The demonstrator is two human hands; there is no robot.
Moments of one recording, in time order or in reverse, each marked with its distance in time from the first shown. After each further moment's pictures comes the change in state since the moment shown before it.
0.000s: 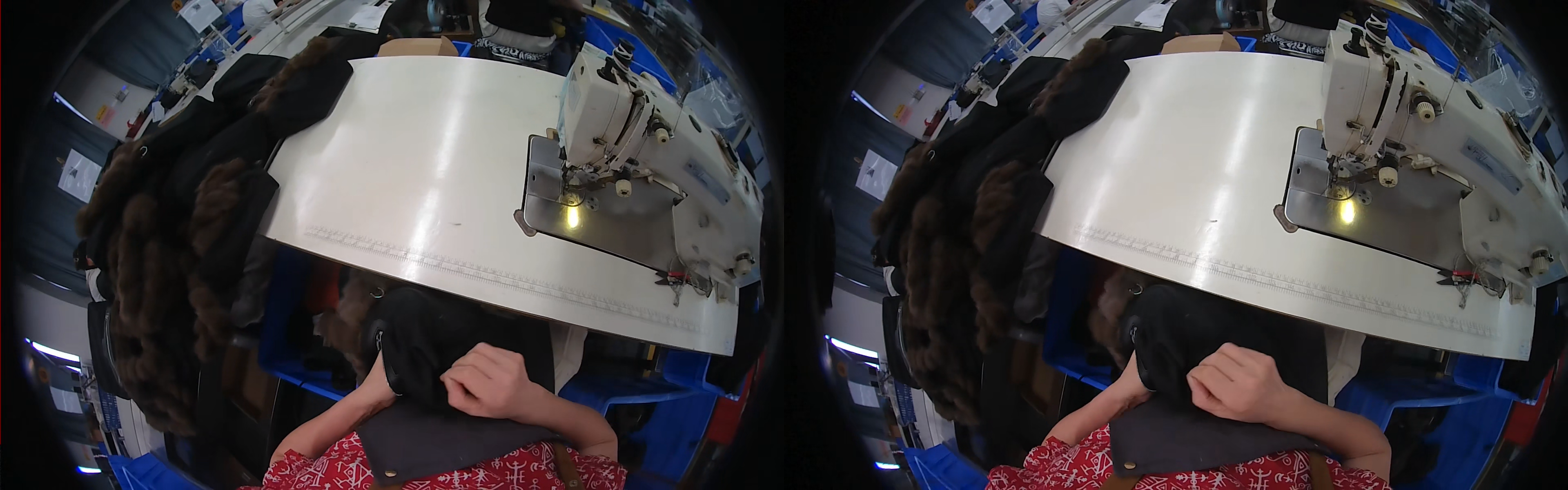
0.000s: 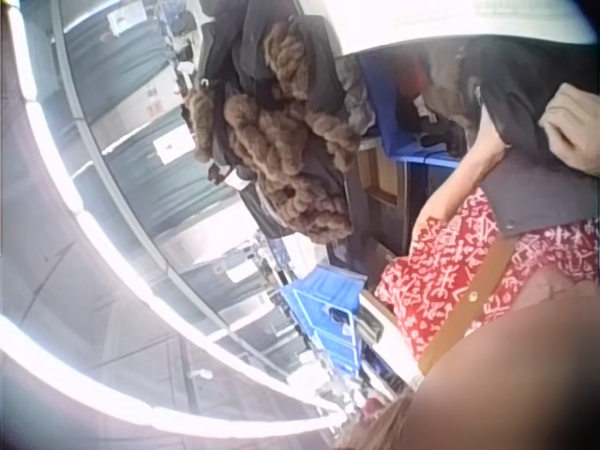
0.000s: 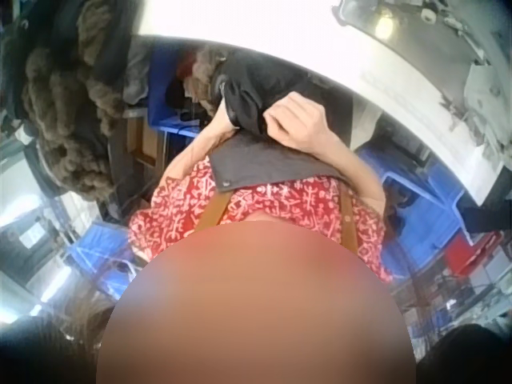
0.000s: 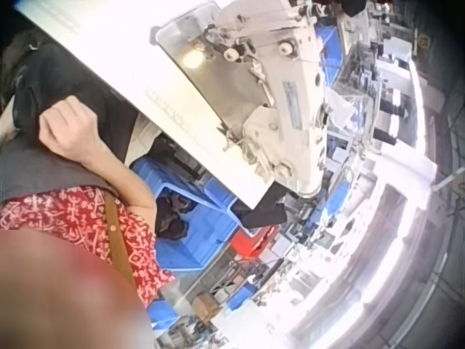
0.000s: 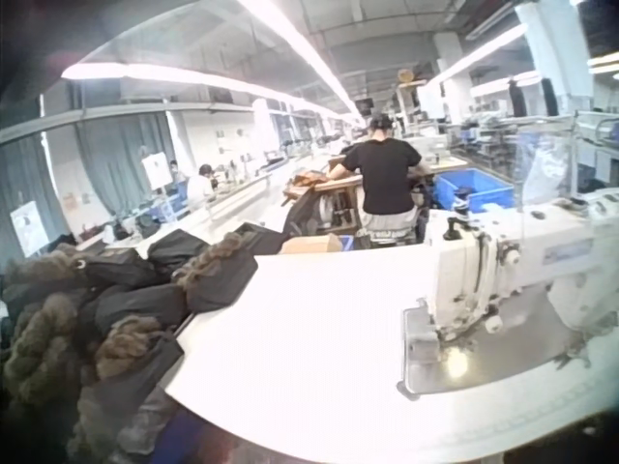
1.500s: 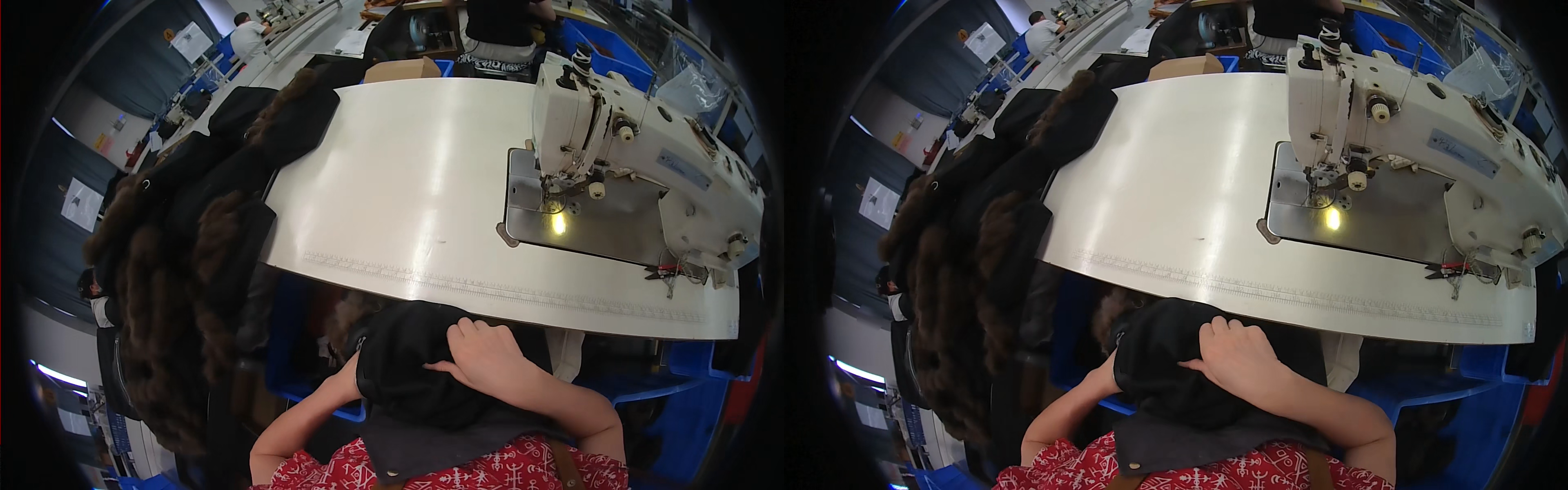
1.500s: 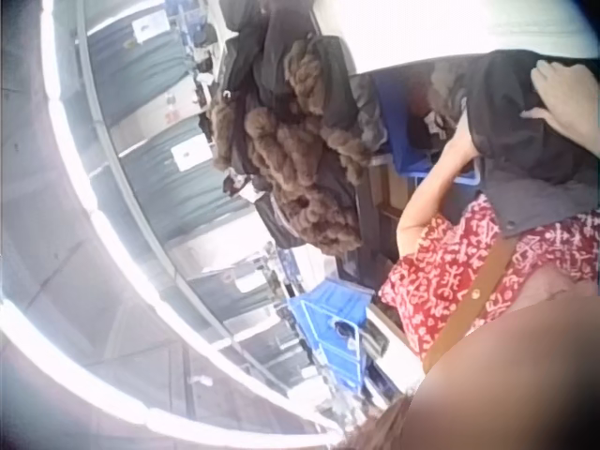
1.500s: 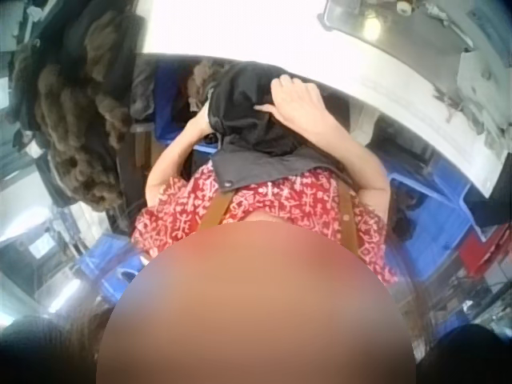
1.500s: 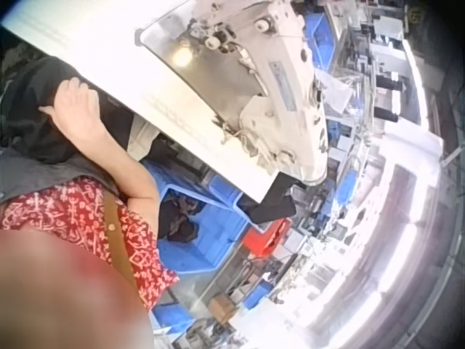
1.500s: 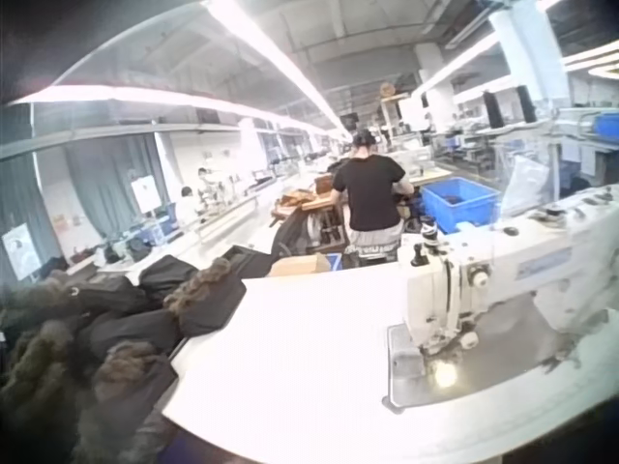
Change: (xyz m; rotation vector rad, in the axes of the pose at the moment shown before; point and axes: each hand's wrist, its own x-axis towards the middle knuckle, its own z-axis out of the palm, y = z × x) left_hand 0.025 0.045 -0.044 1.039 -0.475 0.360; right_hand 0.025 0.015 -0.010 -0.526 -0.517 0.270
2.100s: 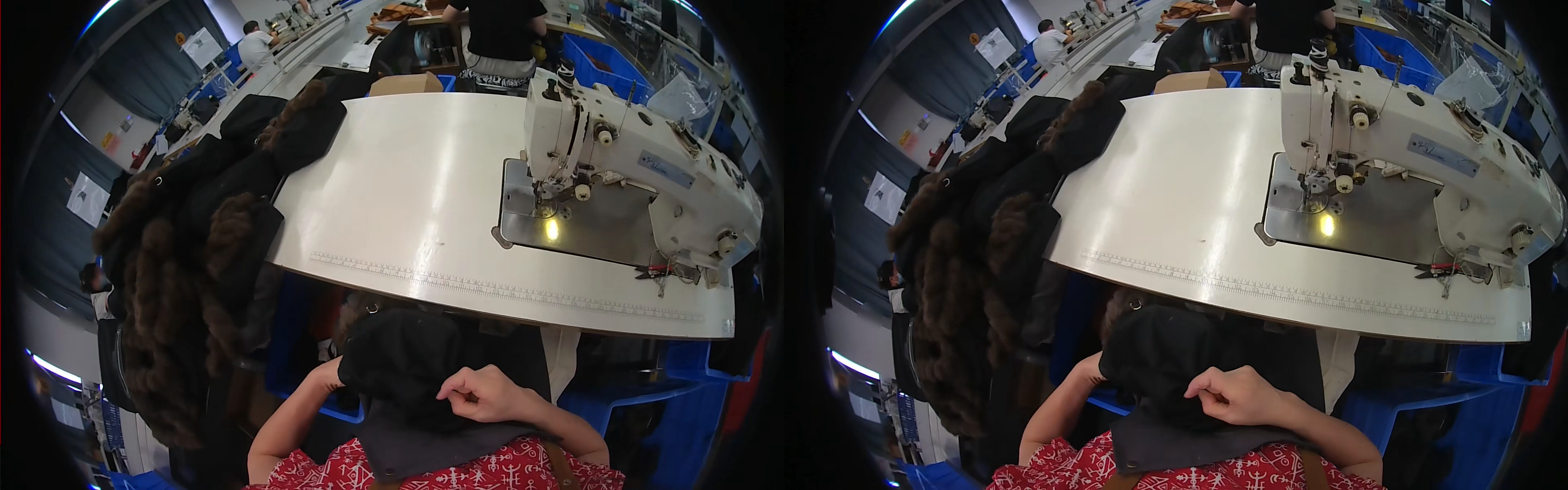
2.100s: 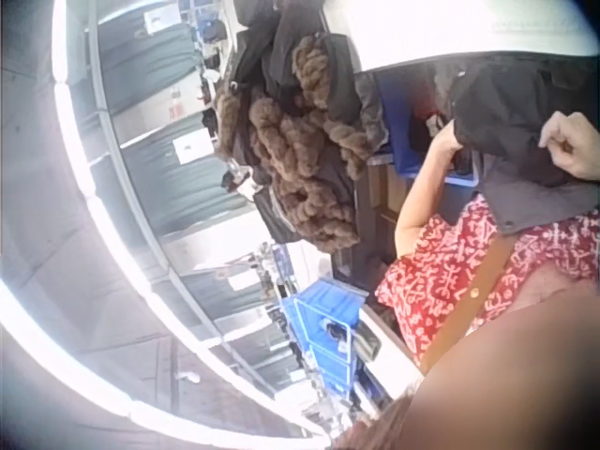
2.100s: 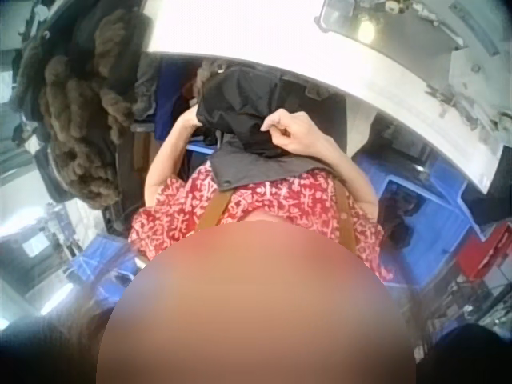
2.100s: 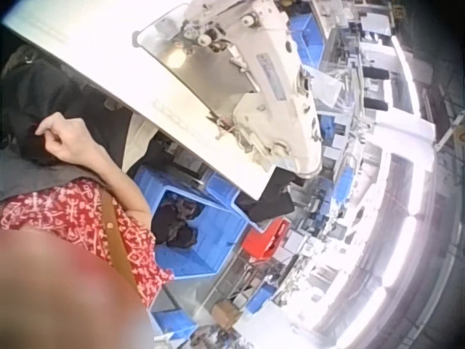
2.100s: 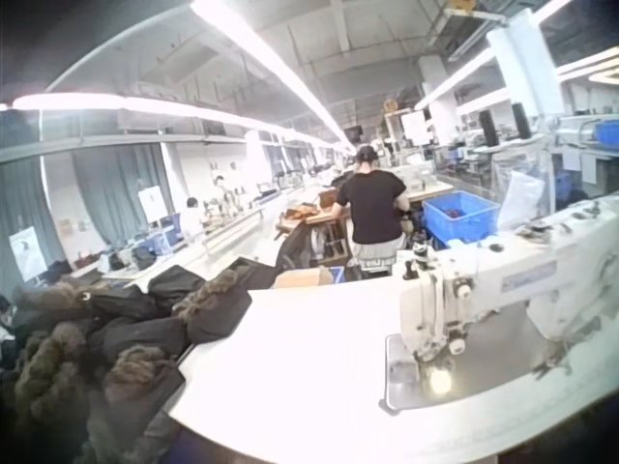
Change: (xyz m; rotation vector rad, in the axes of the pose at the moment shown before) left_hand 0.012 -0.026 -0.007 0.066 -0.040 0.237; right_hand -0.045 0.001 0.032 0.987 0.121 -0.255
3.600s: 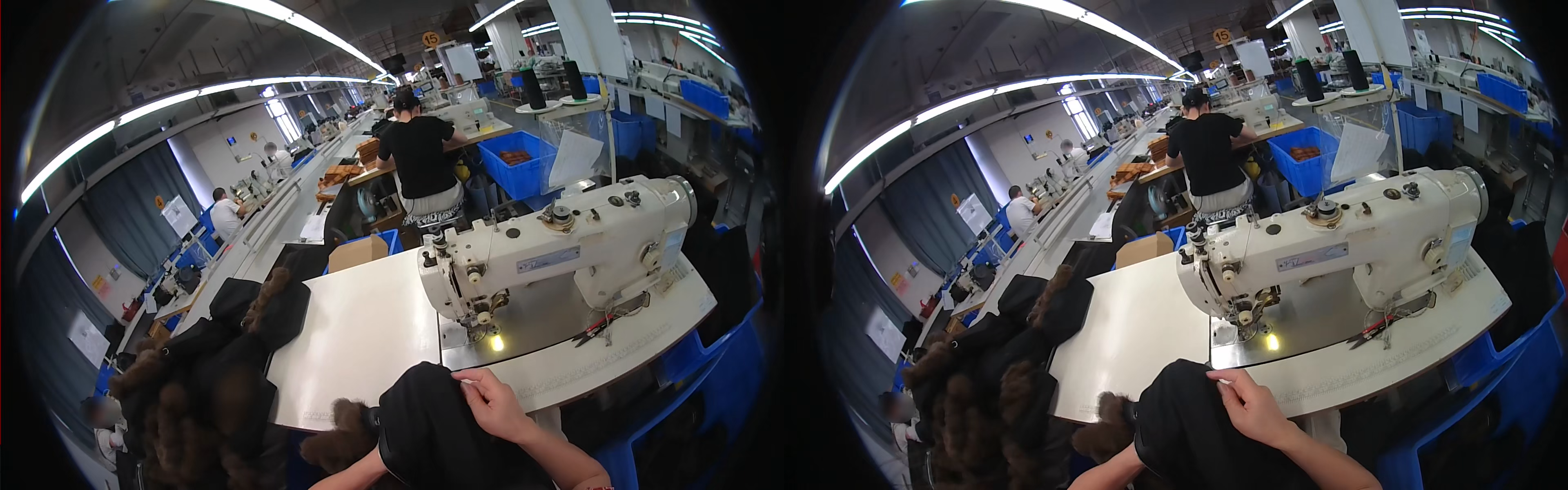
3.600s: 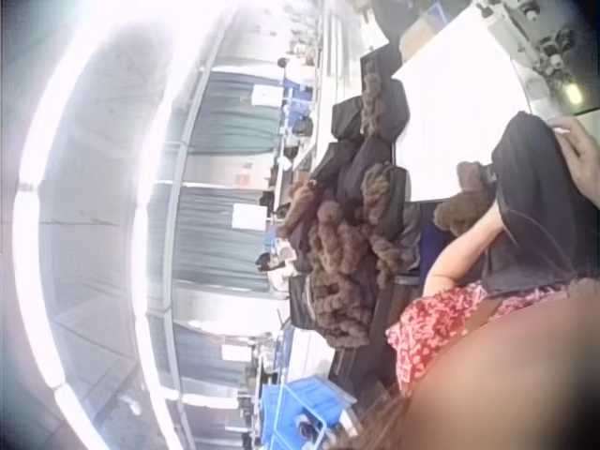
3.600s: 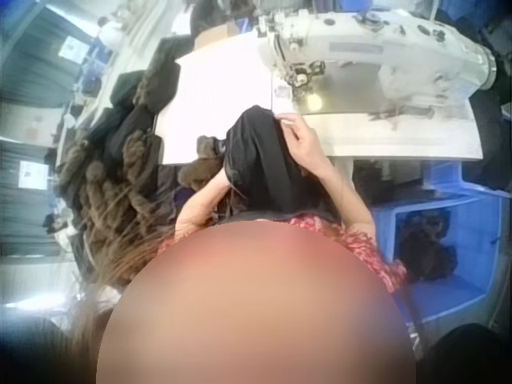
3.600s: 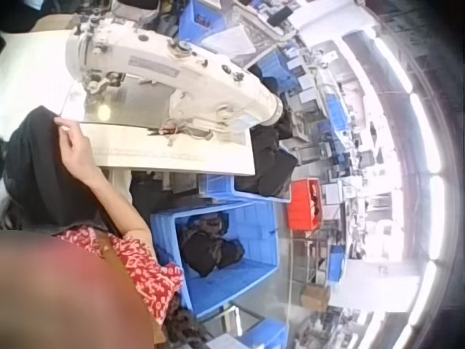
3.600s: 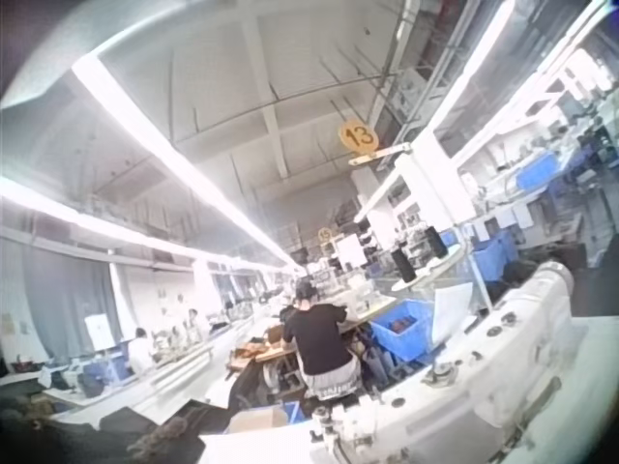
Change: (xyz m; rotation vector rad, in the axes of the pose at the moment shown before) left_hand 0.130 0.049 -0.009 -0.294 0.081 -0.042; right_hand 0.033 -0.015 -0.087 -0.228 0.721 0.072
